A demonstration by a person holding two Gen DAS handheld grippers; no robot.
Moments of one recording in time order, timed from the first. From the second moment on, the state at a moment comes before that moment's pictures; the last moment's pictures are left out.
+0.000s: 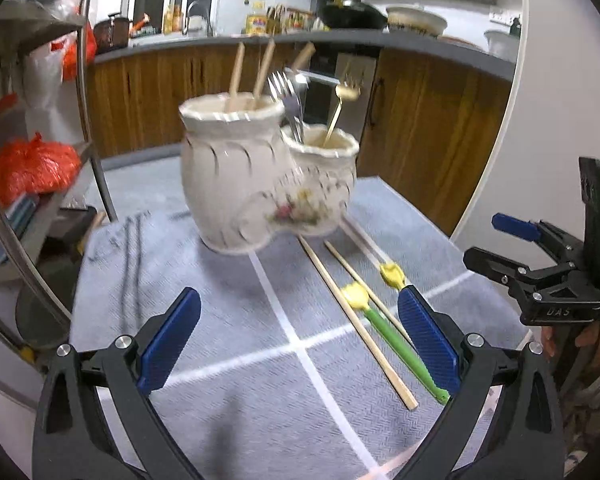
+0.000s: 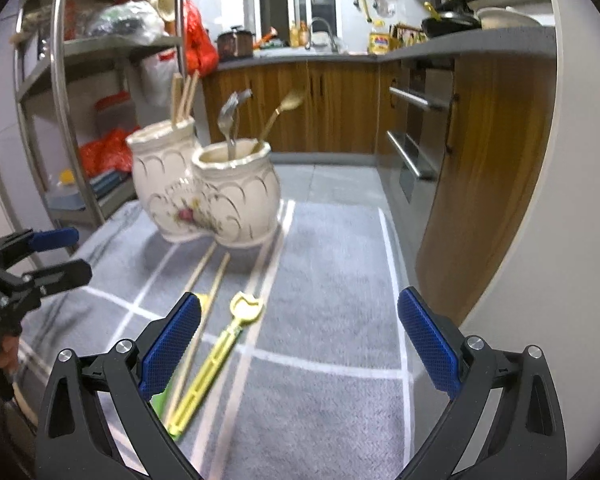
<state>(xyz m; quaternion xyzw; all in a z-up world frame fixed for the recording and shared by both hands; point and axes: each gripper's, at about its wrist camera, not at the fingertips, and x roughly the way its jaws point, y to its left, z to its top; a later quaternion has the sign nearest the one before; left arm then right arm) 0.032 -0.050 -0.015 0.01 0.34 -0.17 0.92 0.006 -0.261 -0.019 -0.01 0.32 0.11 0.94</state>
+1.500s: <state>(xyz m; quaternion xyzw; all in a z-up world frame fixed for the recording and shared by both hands) 0.012 -0.049 -0.049 0.15 0.43 -0.22 0.87 0.029 -0.215 -0.057 -0.01 0.44 0.16 0.88</state>
